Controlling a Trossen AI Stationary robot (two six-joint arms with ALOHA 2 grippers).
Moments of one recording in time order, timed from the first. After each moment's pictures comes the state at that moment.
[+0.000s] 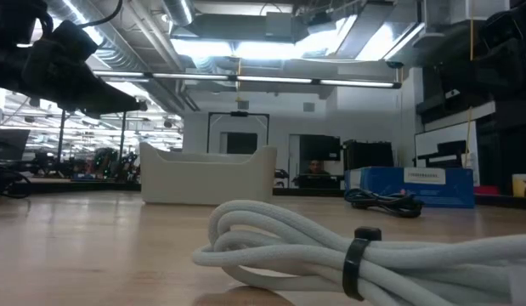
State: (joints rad) left arm -0.10 0.20 0.01 0.06 -0.35 -0.07; right arm 0.14 0.07 0.01 0.02 0.00 0.05
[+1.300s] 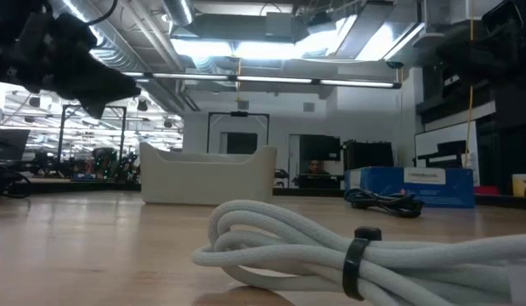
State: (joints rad) left arm -0.10 0.20 0.01 0.18 -0.29 -0.25; right arm 0.14 0.07 0.01 0.16 0.03 0.04
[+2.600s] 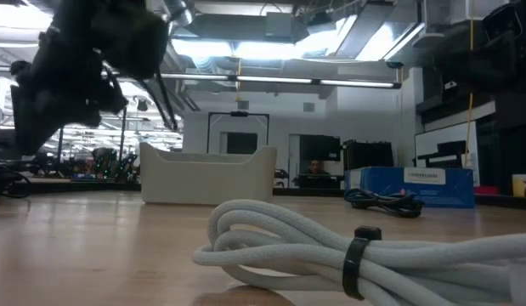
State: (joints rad) left arm -0.17 1.60 0.94 -1.38 -0.08 -1.21; right arm 0.14 0.07 0.01 0.09 0.03 0.00
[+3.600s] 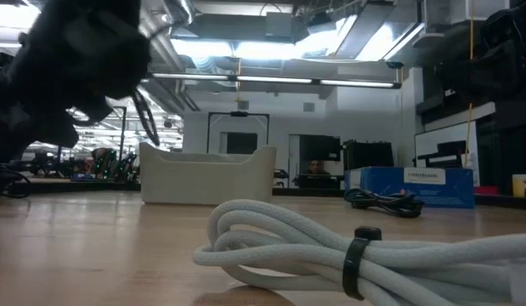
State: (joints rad) left arm -0.30 1.68 0.94 -1.45 -0.06 -1.37; right arm 0.14 0.07 0.01 0.03 0.03 0.00
